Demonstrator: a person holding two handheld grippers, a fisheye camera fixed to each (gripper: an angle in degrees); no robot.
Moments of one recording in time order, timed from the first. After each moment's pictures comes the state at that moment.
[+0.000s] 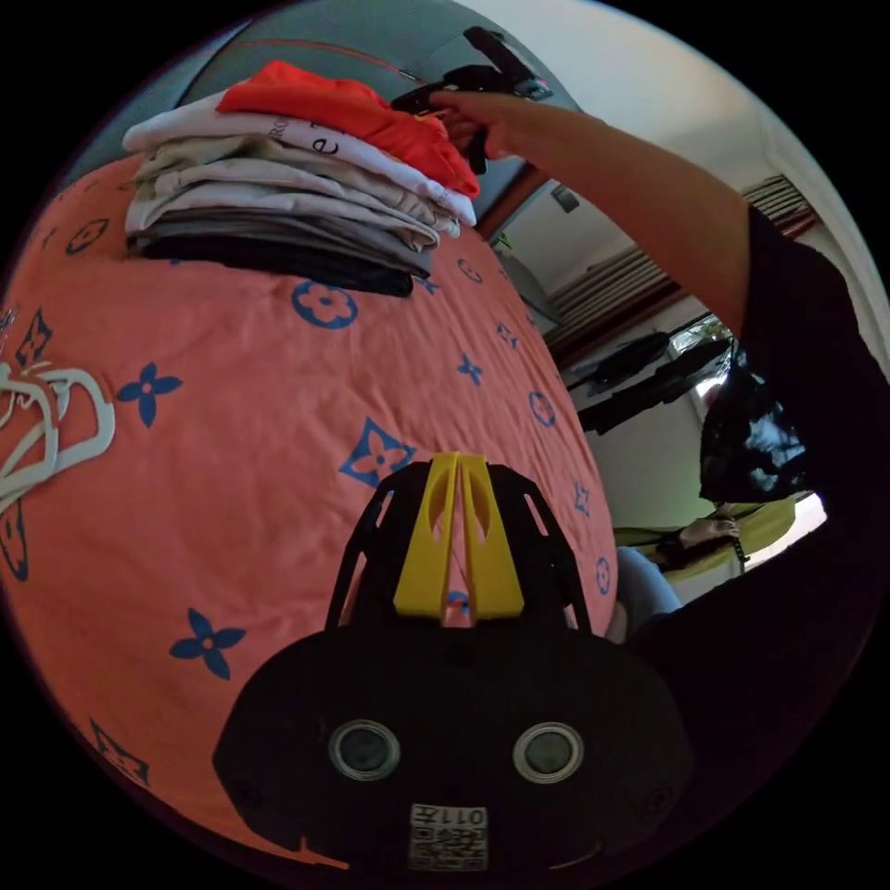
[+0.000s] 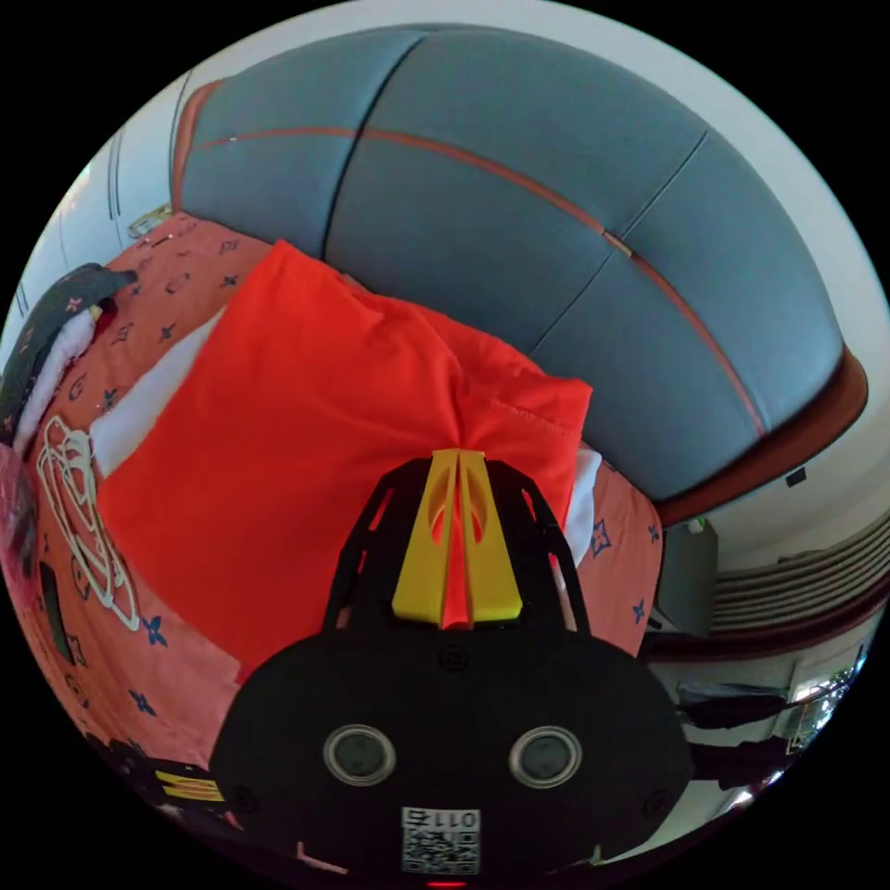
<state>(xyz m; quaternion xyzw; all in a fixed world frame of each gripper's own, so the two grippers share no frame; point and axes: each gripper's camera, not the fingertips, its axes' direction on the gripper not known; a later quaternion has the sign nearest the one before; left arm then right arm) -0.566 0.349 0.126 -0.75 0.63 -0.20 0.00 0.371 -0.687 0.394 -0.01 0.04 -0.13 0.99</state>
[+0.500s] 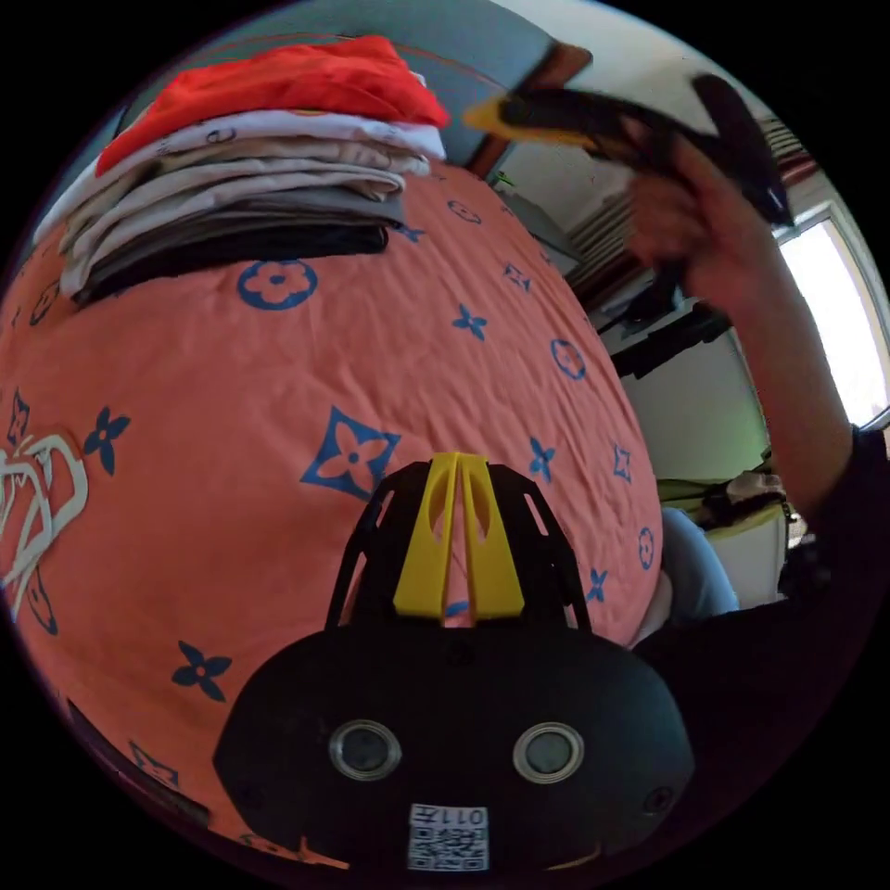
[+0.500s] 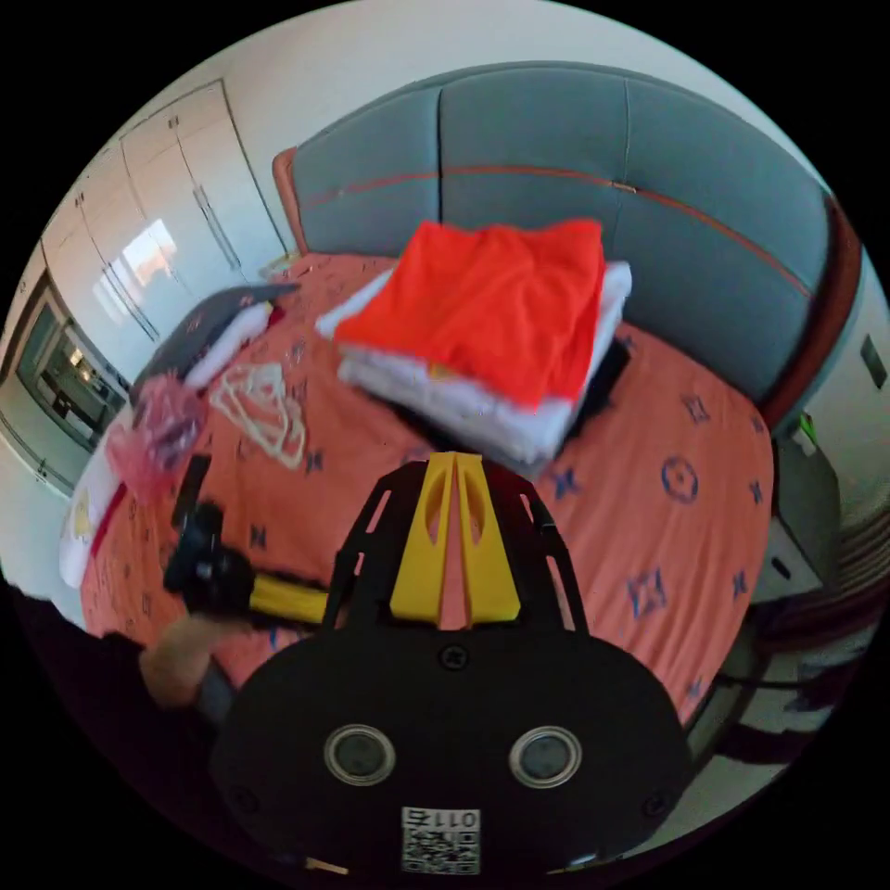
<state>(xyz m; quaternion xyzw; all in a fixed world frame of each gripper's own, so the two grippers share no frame) -0.603 0.280 0.071 -0.73 0.68 -0.10 -0.01 0.448 -0.410 0.313 0.01 -0.20 -0.12 0.97</state>
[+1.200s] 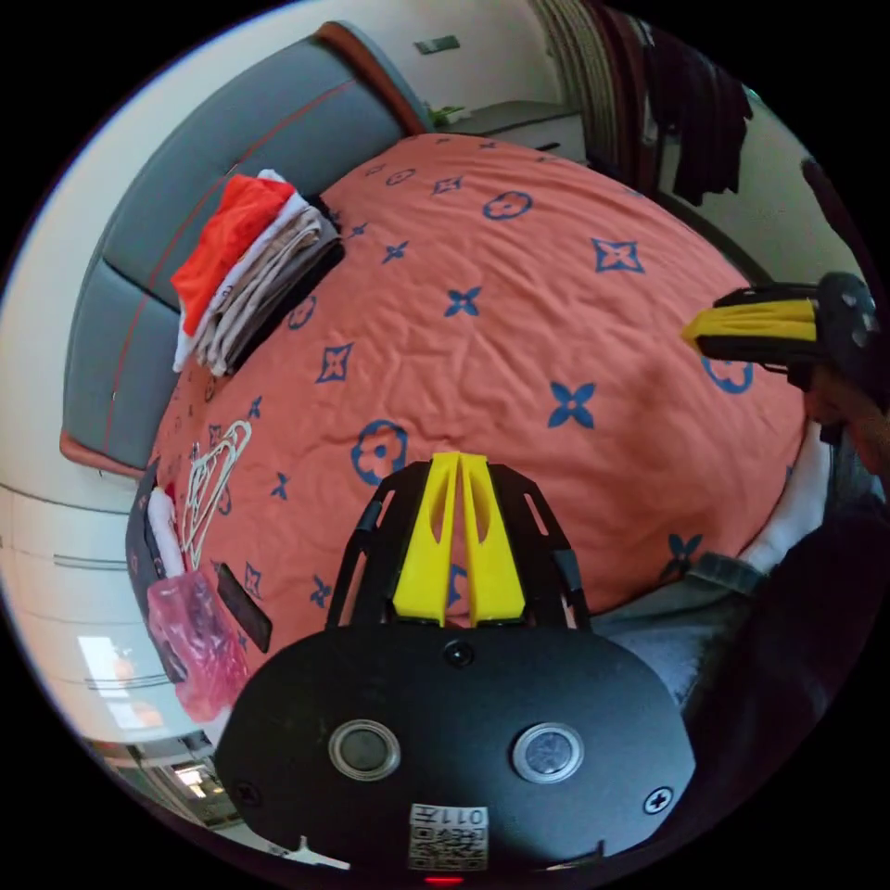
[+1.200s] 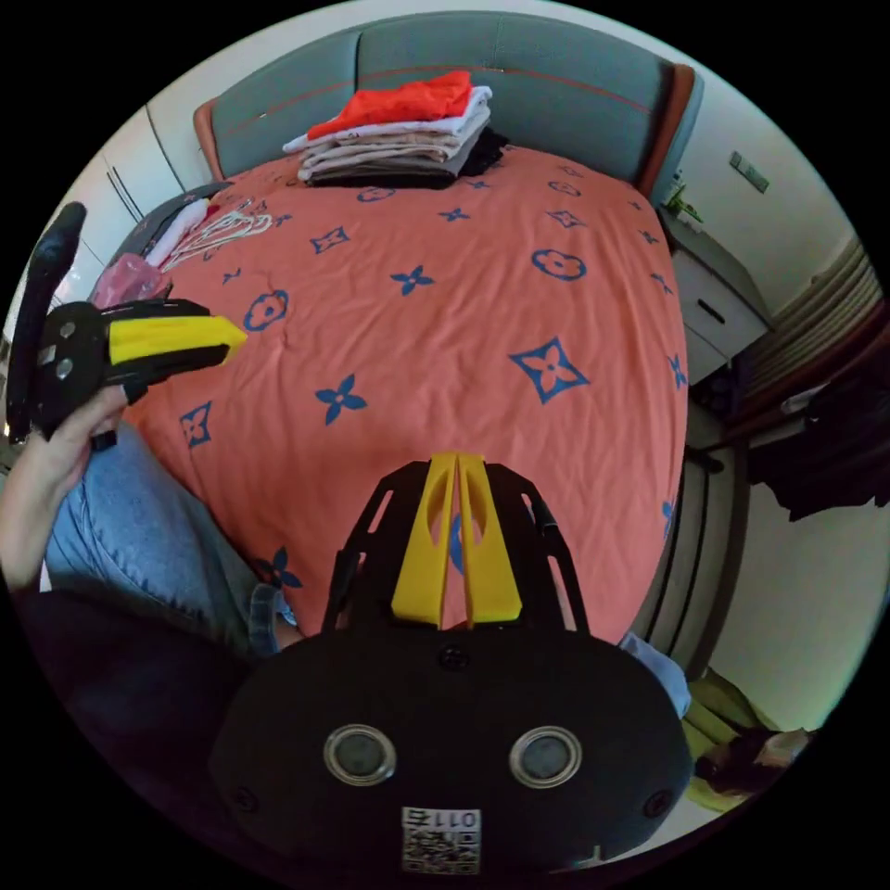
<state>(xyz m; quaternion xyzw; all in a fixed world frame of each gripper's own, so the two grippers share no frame) -0.799 -0.045 -0.003 -0.61 0.73 0.23 0.20 0.521 0.052 0.268 -0.11 -0.08 -0.02 0.99</state>
